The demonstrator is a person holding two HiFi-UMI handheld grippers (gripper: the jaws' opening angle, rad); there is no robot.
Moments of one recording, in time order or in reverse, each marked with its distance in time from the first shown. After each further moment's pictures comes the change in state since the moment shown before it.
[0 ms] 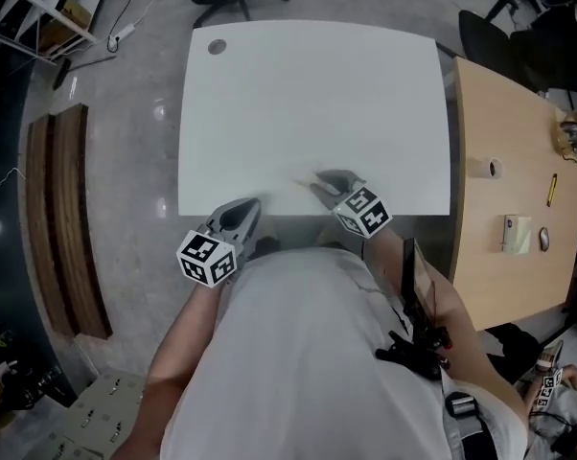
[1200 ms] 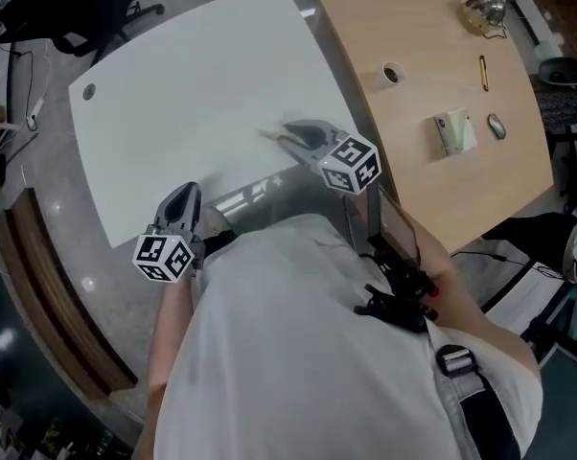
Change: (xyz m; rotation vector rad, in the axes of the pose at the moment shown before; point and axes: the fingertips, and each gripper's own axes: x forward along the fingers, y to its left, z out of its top) left arm 0.087 -0.087 0.005 0.090 -0.022 -0.051; right arm -0.206 -0.082 -0.021 0.166 -0.343 -0.204
